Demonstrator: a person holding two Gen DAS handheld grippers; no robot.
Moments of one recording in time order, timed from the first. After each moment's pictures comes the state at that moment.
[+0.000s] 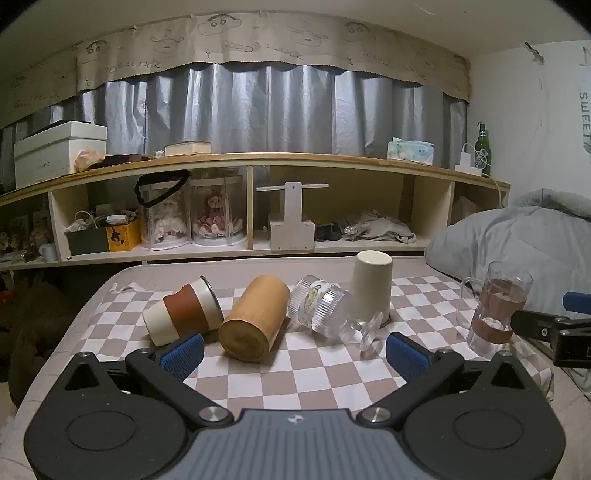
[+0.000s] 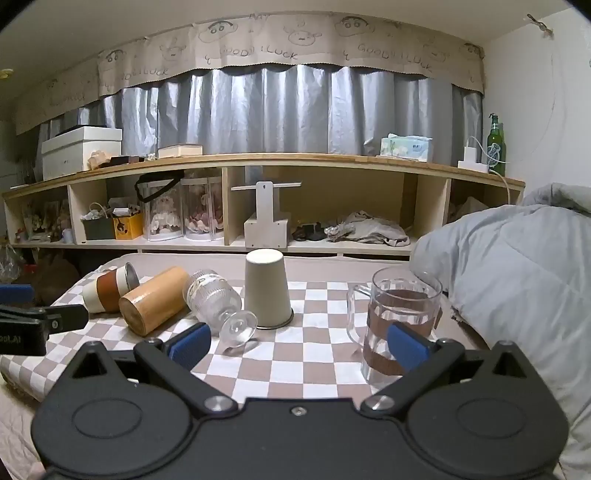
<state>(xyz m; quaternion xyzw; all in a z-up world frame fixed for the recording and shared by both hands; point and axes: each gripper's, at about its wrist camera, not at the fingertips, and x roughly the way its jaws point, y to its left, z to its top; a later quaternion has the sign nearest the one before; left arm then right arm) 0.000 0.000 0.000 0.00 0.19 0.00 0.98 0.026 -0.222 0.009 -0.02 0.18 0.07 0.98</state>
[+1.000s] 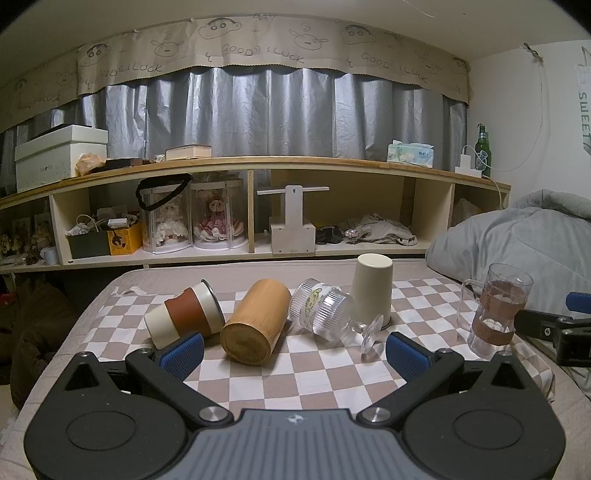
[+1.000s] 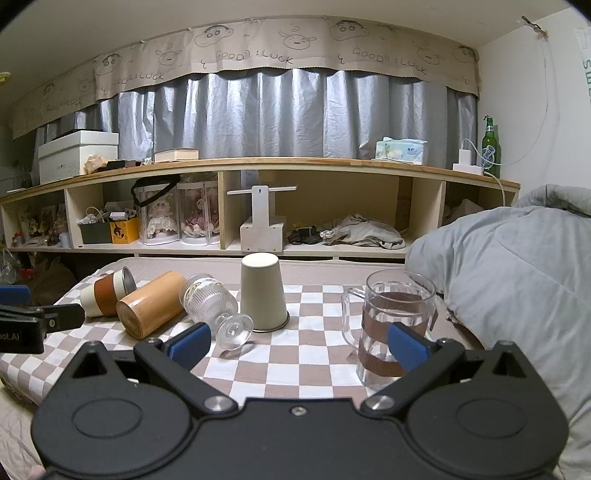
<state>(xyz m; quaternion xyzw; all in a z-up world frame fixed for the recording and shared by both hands) -0.002 0.009 0.013 0.00 0.18 0.00 0.98 0.023 -0.227 0.012 -0.02 0.17 0.07 0.98</state>
